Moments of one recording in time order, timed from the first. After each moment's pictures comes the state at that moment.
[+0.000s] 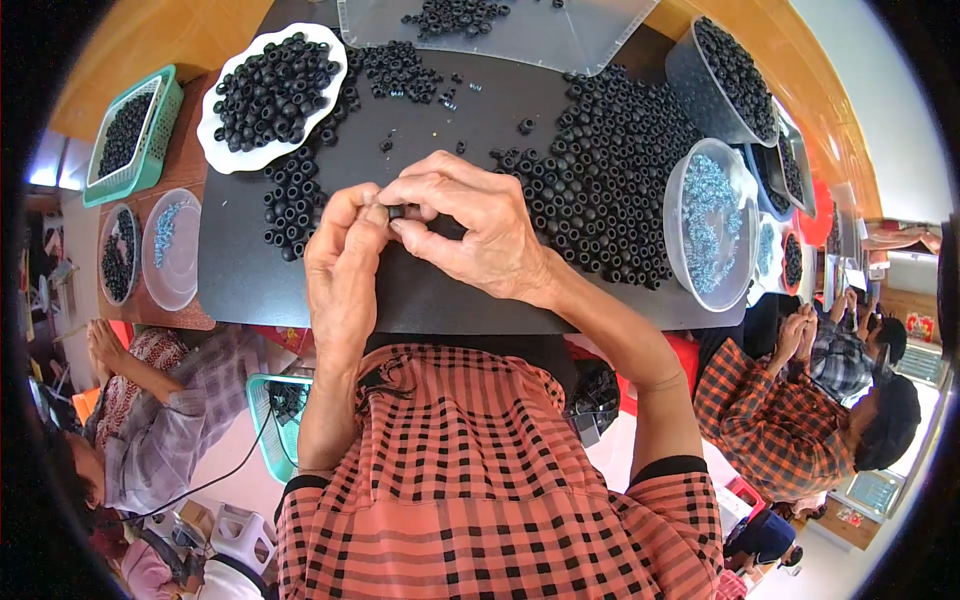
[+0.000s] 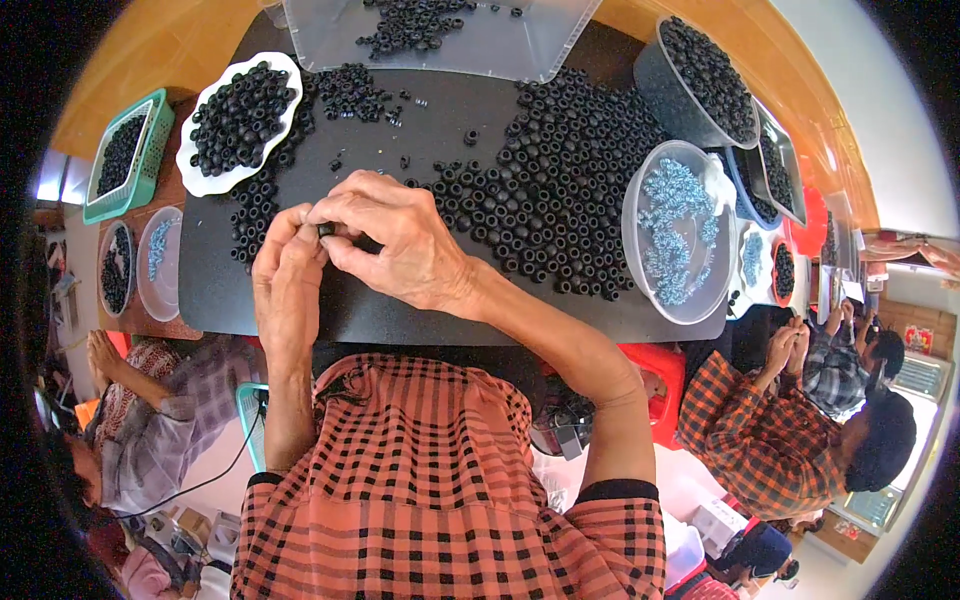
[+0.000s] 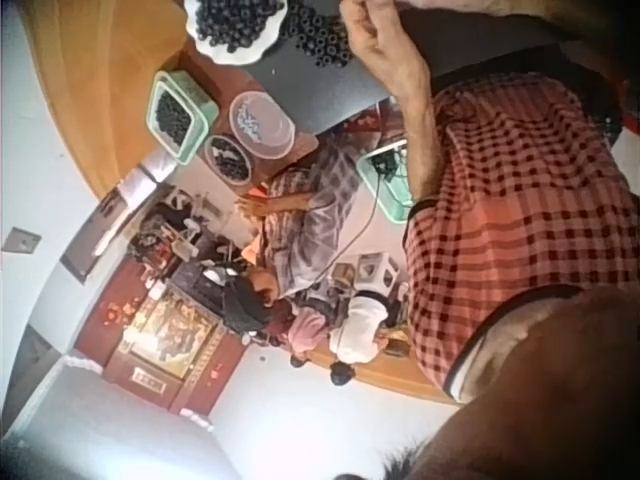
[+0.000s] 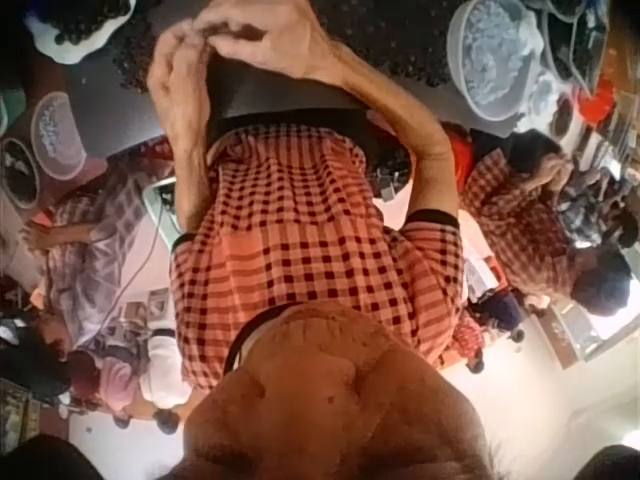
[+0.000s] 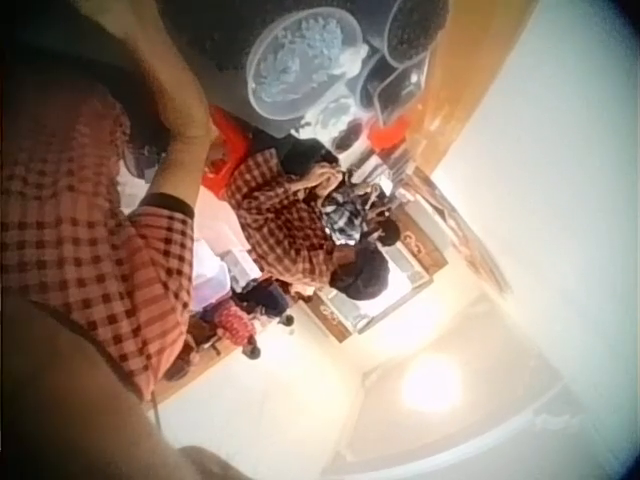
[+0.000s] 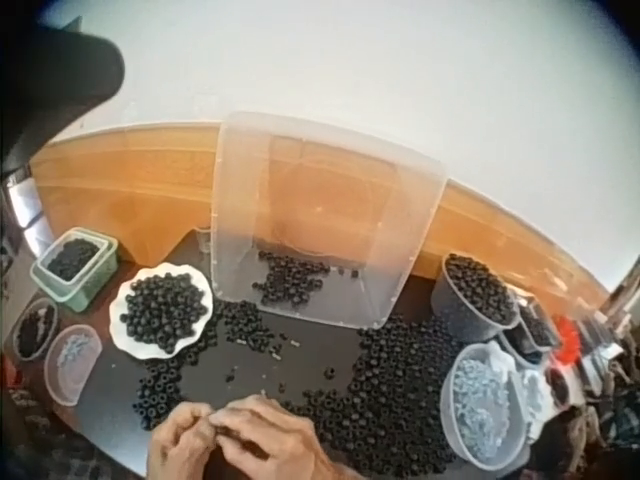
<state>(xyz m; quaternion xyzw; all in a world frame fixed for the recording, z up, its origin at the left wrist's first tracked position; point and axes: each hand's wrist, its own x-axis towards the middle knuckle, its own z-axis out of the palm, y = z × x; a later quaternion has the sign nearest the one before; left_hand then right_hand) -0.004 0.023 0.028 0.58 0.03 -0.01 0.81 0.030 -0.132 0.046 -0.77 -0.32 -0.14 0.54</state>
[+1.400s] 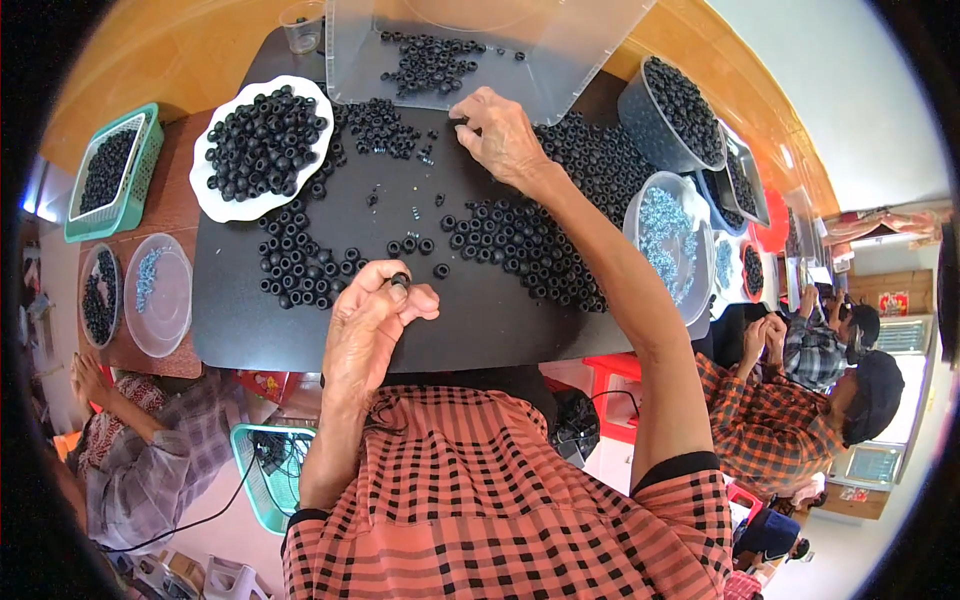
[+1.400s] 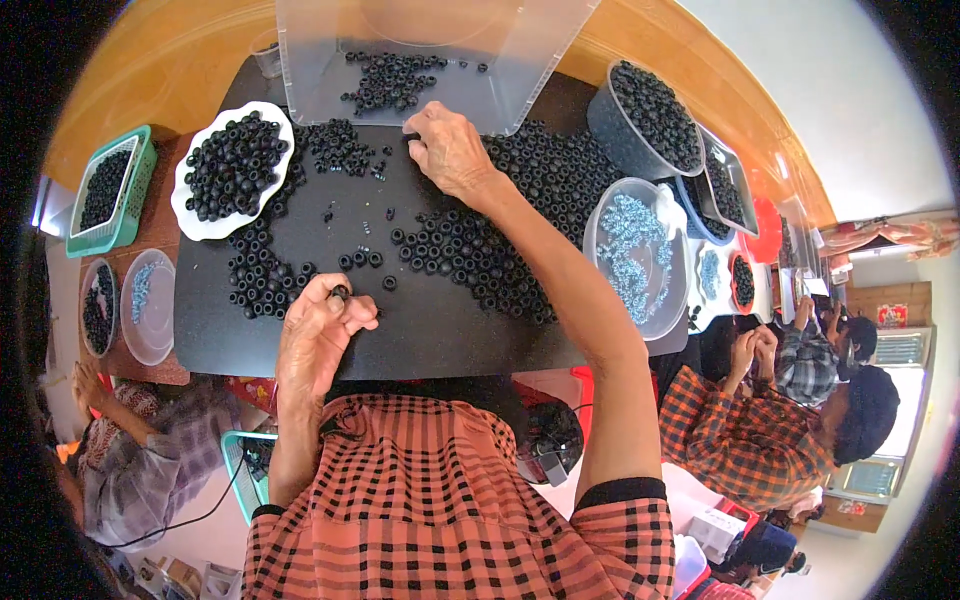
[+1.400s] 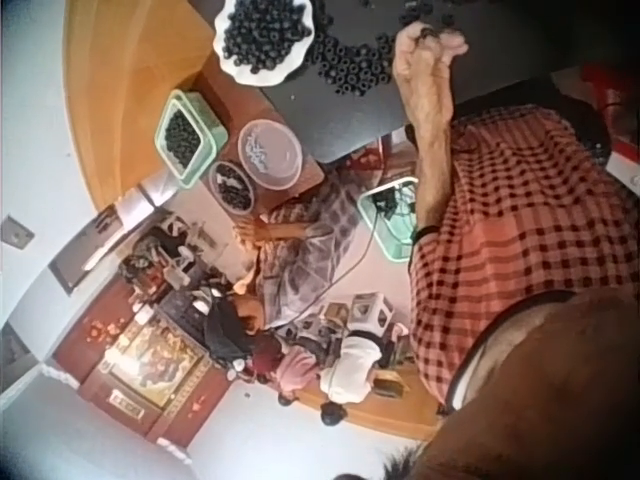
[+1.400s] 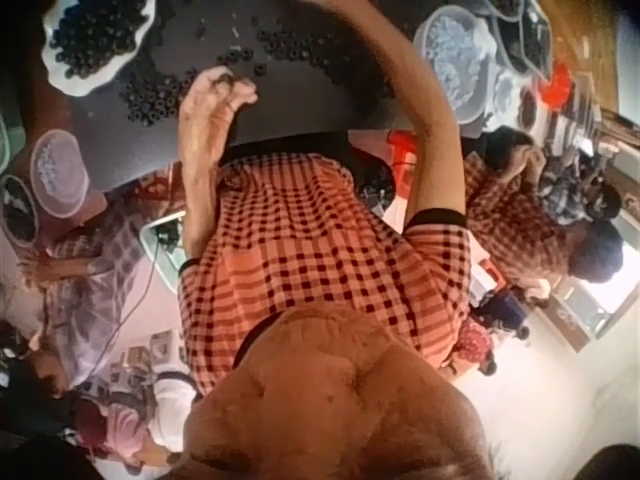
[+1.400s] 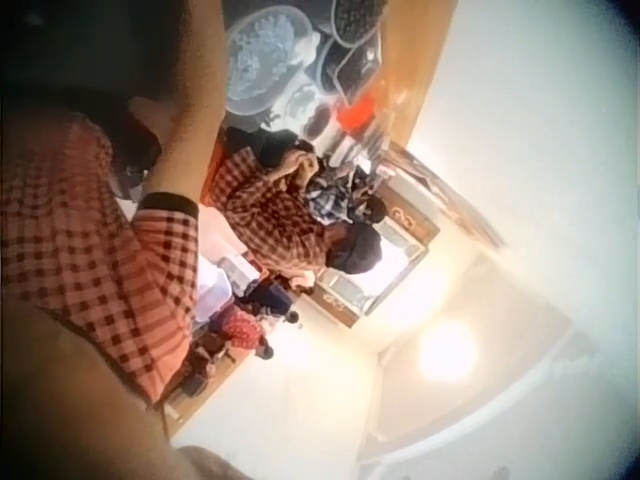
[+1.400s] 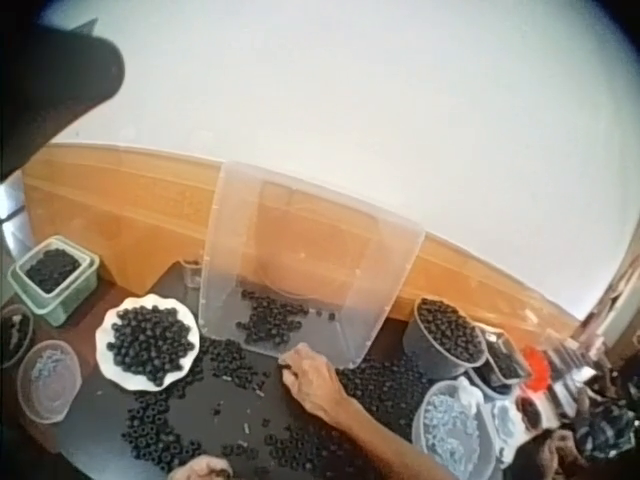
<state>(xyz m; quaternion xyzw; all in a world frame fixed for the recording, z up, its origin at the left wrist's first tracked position) -0.012 0.022 0.011 0.32 -0.01 -0.20 0.93 0.161 -0.209 0.018 -0.93 -0.24 -0.18 0.21</state>
